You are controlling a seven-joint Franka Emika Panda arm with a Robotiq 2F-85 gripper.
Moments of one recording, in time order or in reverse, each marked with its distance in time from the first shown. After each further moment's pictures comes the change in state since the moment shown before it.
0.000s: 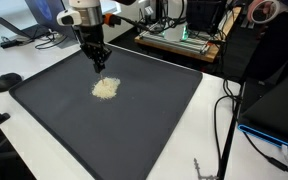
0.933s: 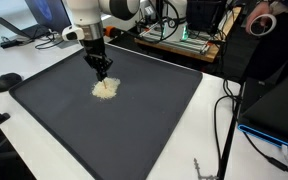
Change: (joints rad) arm -0.018 0.095 0.005 0.015 0.046 0.070 -0.043
